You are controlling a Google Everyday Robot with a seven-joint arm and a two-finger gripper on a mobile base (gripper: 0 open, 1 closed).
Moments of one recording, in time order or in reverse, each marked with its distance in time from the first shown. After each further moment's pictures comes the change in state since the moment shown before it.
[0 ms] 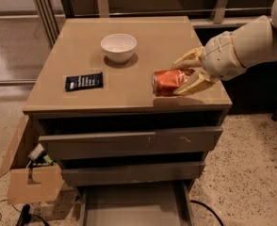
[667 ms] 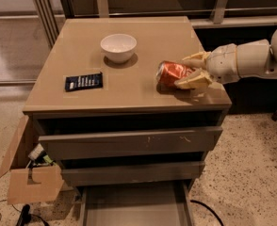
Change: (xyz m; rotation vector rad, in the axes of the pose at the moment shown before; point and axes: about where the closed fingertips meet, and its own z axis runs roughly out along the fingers) arm 0.061 -0.048 0.025 0.150 -0.209 0.229
